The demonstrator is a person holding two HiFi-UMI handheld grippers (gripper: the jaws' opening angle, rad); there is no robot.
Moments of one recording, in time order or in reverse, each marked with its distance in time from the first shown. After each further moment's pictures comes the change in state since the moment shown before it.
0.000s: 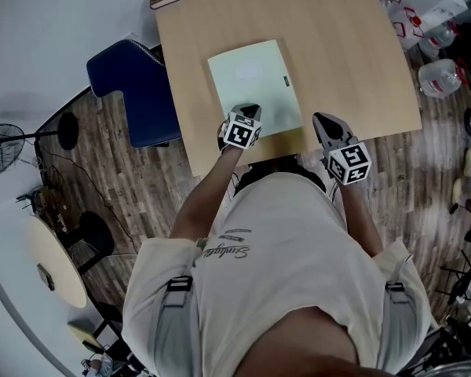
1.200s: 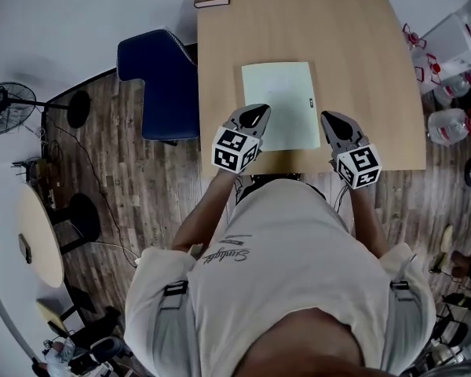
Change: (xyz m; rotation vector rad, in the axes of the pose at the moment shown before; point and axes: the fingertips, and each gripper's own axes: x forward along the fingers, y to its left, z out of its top) left arm -0.159 0.018 0.094 -0.134 -0.487 0.042; right arm 0.041 0.044 0.089 -0.232 -0.052 0.151
